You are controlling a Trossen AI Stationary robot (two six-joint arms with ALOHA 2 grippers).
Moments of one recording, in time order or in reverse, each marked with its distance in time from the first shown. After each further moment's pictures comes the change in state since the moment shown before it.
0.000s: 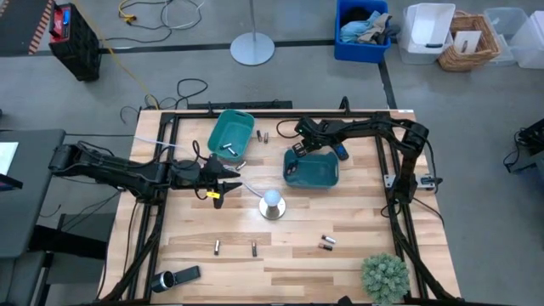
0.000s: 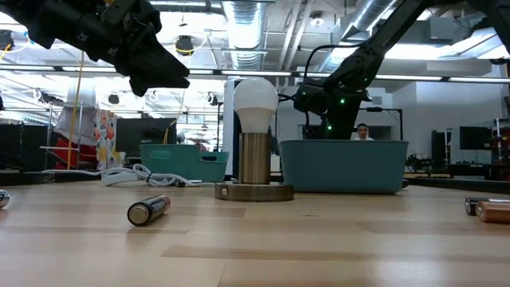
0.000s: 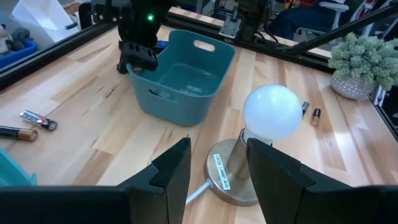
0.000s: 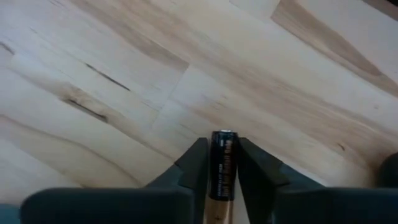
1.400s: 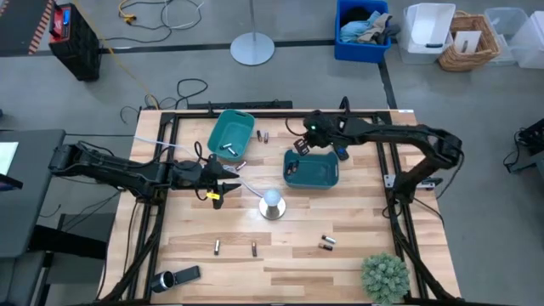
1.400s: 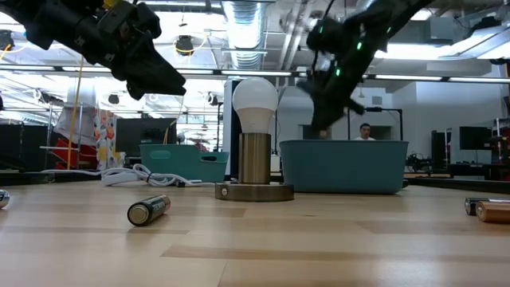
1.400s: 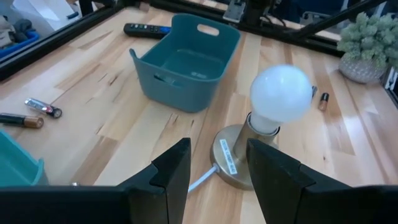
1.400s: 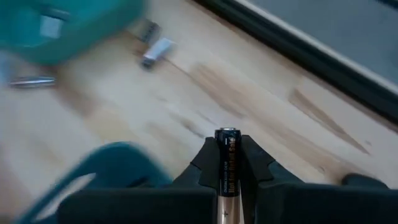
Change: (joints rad) left arm 0.000 0.000 0.000 -0.057 0.001 0.011; right arm 0.113 -0.328 -0.003 -0.036 -0.001 -0.065
